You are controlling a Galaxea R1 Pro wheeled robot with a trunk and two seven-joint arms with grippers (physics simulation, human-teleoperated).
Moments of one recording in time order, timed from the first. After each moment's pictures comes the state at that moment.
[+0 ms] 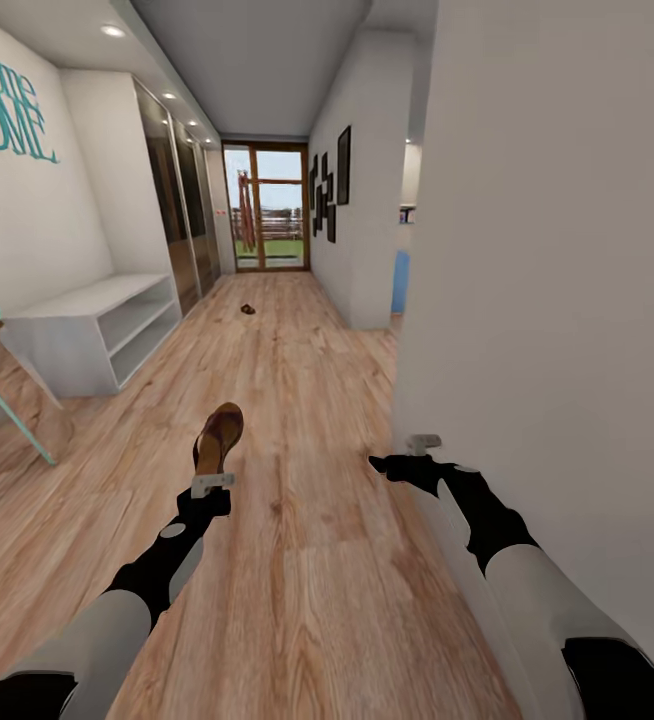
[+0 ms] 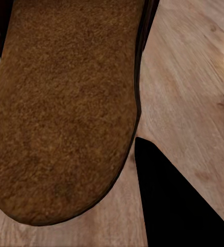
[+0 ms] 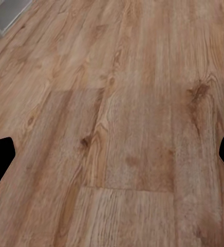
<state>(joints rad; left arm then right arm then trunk) -0.76 0.02 -0.02 -0.44 0.08 -0.10 0.05 -0.86 0.03 -0.01 -0.63 -0.05 0.33 0.35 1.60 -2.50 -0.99</state>
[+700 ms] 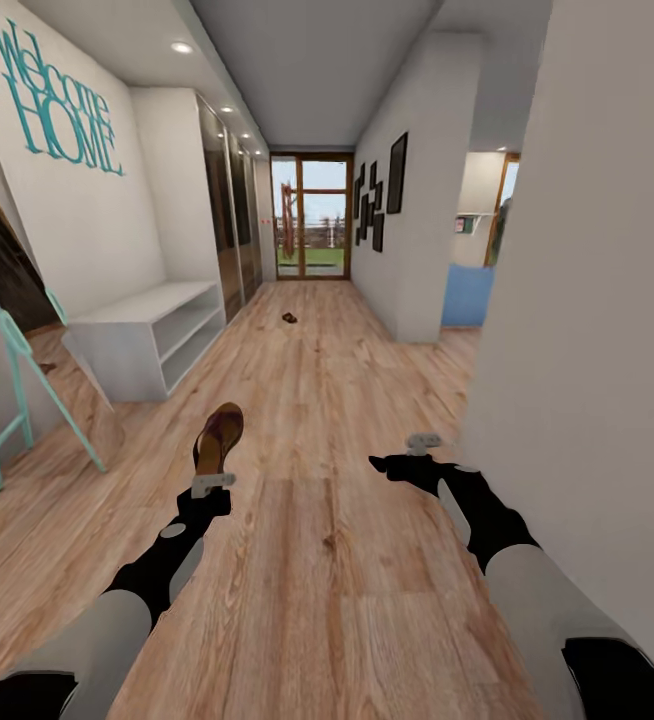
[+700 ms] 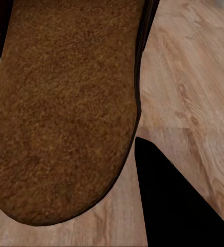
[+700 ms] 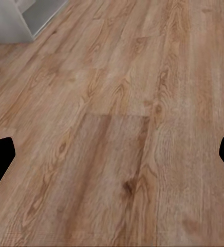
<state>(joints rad) -0.76 0.02 -0.02 -0.44 0.08 -0.10 0.05 -0.86 0.03 -0.01 -0.63 -0.05 0.33 0.35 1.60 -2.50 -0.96</state>
